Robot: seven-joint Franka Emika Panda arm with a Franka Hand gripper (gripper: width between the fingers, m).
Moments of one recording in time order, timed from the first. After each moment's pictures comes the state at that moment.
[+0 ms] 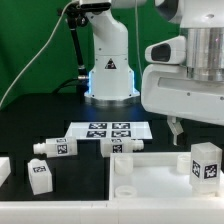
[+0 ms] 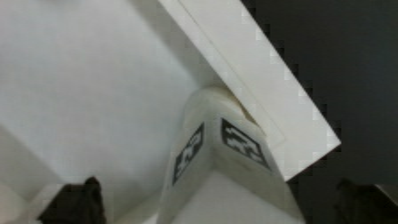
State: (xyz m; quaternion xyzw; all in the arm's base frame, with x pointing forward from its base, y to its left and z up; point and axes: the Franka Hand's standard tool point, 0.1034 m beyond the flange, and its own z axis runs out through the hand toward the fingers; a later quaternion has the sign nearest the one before) arm 0.654 0.145 0.091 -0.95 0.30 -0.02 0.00
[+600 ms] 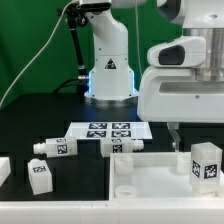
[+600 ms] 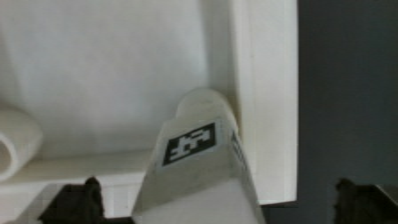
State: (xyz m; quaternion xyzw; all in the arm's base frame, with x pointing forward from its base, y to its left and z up) arm 0.654 0.147 0.091 -1.00 0.00 -0.02 0.00
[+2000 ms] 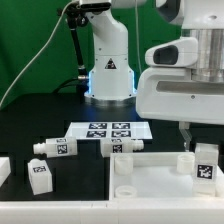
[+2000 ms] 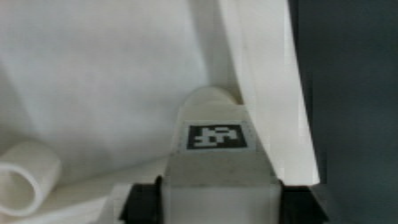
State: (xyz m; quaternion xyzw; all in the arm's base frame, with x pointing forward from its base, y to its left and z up) arm 0.654 0.147 0.089 -0.98 0.21 -0.03 0.00
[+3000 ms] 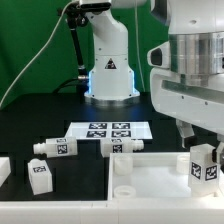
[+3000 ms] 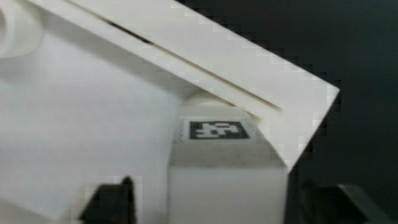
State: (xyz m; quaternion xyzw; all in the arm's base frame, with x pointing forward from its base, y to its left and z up) arm 0.658 0.141 0.088 -0.87 0.50 0.00 0.04
